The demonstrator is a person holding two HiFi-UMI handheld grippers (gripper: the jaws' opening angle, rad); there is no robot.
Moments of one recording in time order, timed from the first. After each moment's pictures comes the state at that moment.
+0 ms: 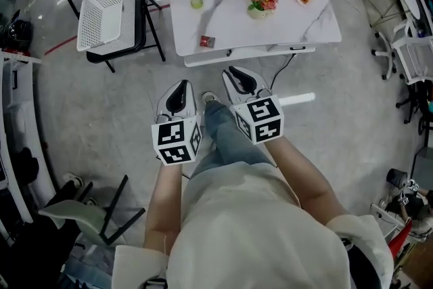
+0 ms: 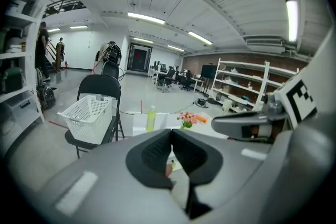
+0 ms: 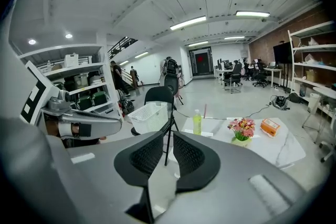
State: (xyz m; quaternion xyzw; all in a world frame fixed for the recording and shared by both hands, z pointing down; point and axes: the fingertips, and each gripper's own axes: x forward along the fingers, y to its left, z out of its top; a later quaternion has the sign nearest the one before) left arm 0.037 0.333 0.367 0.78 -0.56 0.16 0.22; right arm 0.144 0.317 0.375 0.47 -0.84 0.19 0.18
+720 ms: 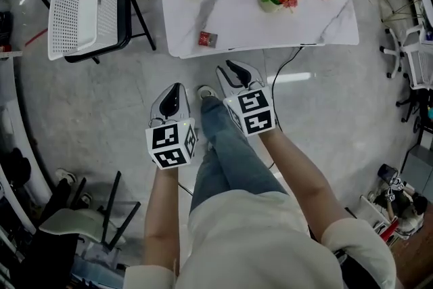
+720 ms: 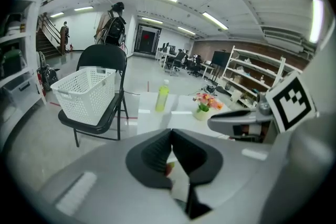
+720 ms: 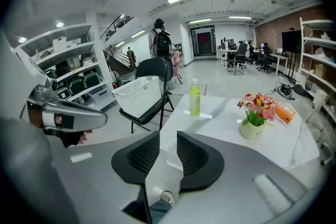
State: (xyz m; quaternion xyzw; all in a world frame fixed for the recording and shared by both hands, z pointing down) left arm 0.010 0.239 0.513 0.74 -0.57 0.21 0.30; right arm 0.127 0.205 0.537 0.44 -0.82 0.24 0.28
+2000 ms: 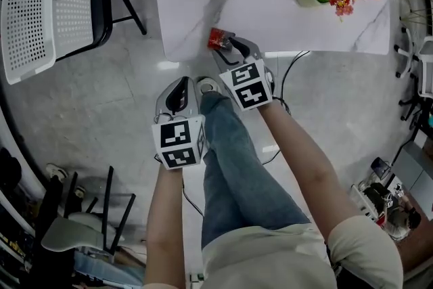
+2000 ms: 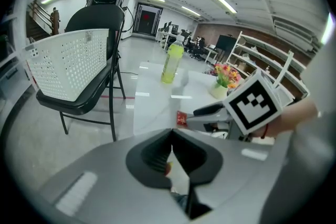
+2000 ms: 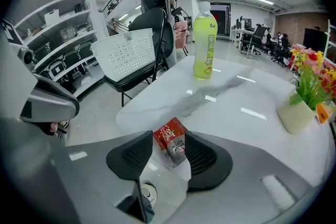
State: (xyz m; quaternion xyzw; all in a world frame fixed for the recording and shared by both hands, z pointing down) left arm 0.005 0.173 0.695 0.72 -0.53 0.27 0.37; right arm 0.099 0.112 0.766 0.38 -0.79 0.26 0.40
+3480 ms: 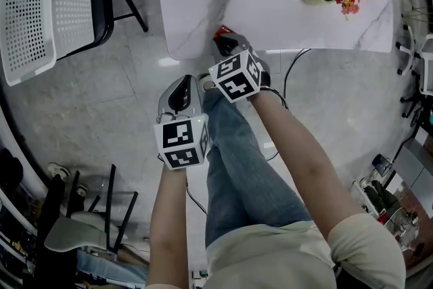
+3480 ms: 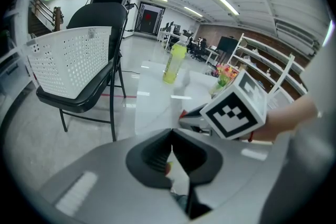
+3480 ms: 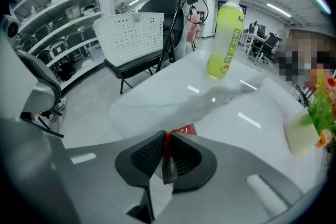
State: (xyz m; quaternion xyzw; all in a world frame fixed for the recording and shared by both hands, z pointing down) left arm 0.000 0.173 0.697 0.71 -0.53 0.27 0.38; right arm 0.075 0.103 0.791 0.35 -0.79 0.20 0.47
